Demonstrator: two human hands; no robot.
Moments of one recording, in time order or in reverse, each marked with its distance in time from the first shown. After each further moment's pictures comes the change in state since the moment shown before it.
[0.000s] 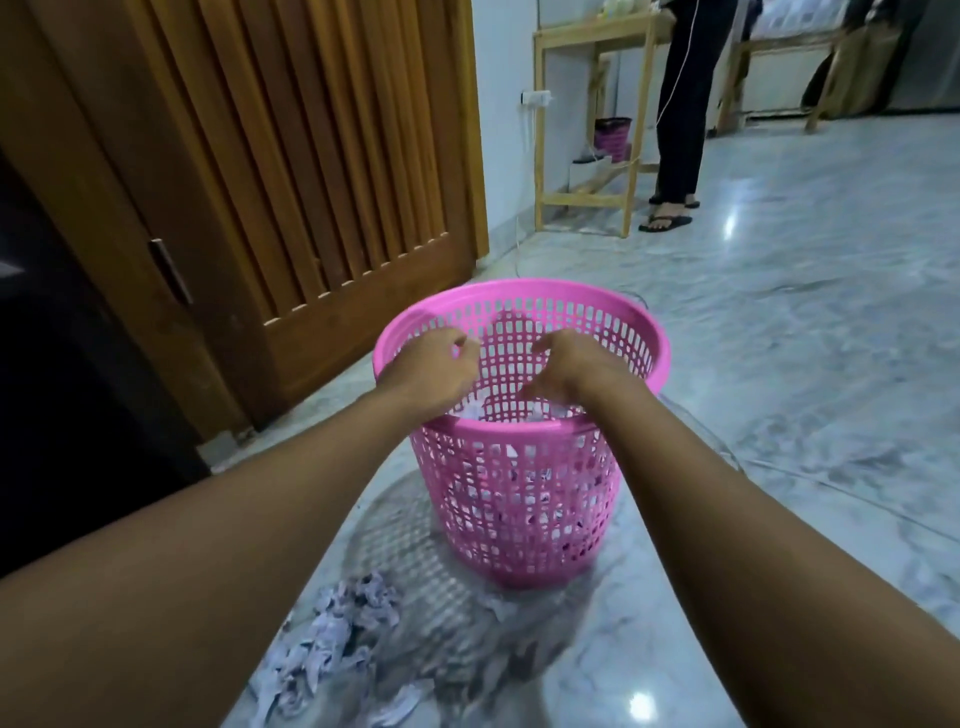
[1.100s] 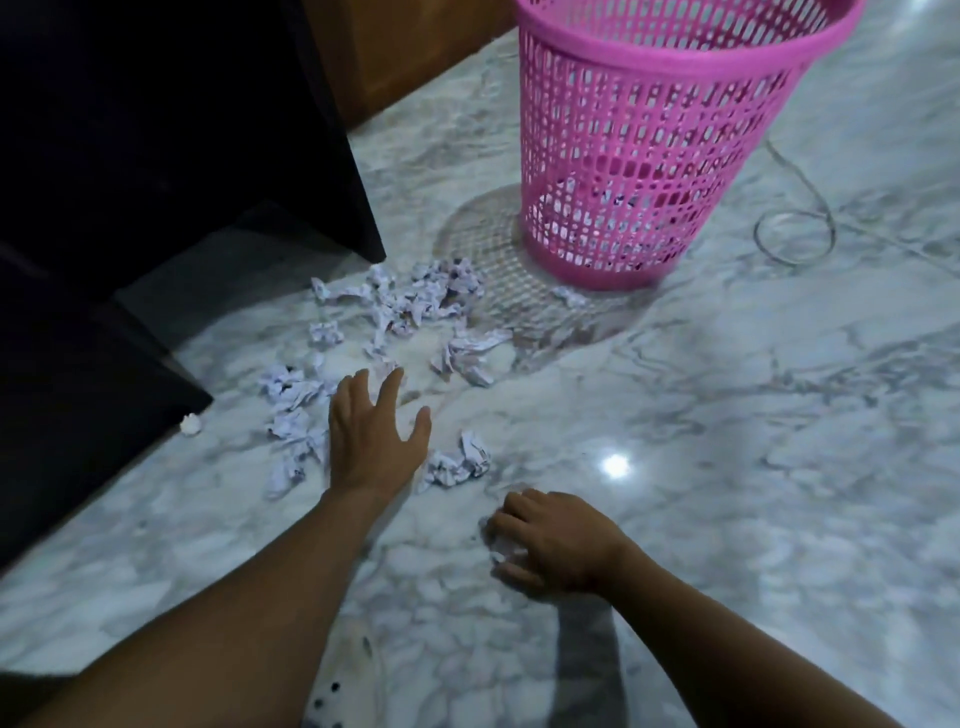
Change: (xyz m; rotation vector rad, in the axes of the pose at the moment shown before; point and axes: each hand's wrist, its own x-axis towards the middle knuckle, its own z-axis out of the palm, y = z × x) left_hand -0.388 -0.193 0.096 0.261 0.096 -0.432; right_hand -0.352 0.113 0.293 -0.215 -0.423 -0.990
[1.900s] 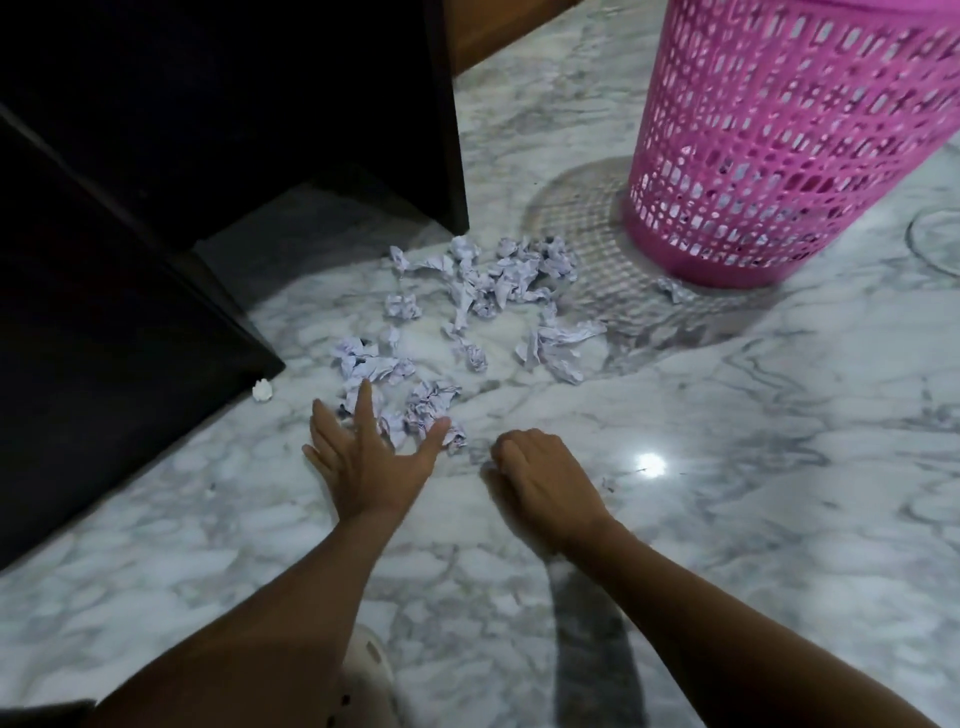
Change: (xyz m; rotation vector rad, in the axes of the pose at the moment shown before) left_hand -0.015 -0.085 0.015 -0.112 0.134 -0.447; right_hand 0.117 -0.021 0.032 0.087 0.350 0.133
